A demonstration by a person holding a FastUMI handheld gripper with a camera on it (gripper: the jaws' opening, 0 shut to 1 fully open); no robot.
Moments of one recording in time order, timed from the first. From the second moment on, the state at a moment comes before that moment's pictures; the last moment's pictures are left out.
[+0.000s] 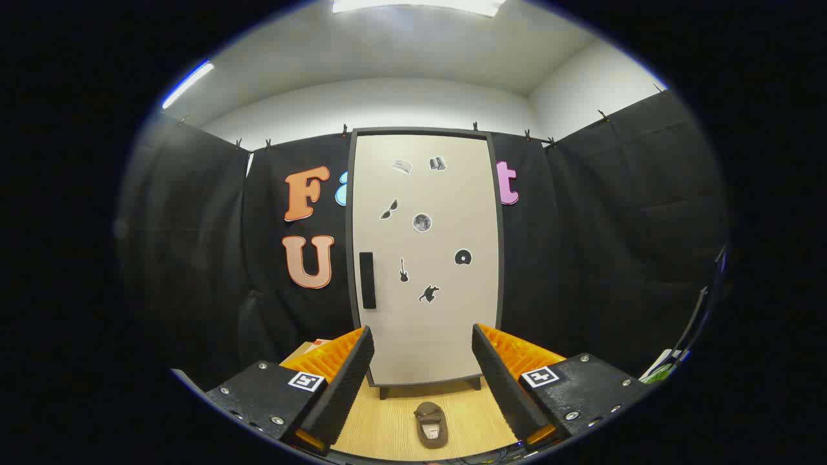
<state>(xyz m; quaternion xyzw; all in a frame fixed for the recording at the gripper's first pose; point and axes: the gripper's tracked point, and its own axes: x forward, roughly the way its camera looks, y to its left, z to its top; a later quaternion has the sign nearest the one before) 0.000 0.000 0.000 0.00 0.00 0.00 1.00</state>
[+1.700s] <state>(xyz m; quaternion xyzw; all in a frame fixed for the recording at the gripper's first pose) 0.072 0.075 0.011 -0.02 0.00 0.05 1.00</state>
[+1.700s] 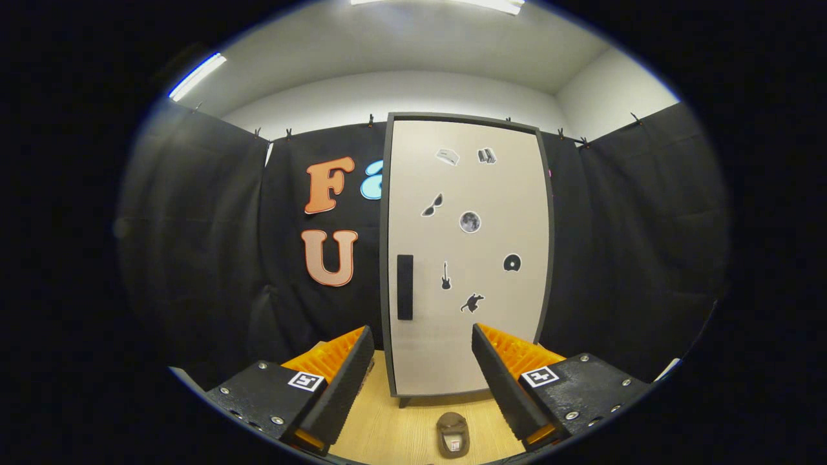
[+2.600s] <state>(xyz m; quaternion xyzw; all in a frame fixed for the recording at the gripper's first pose) 0.265 0.133 -0.008 -0.01 0.01 0.08 1.00</state>
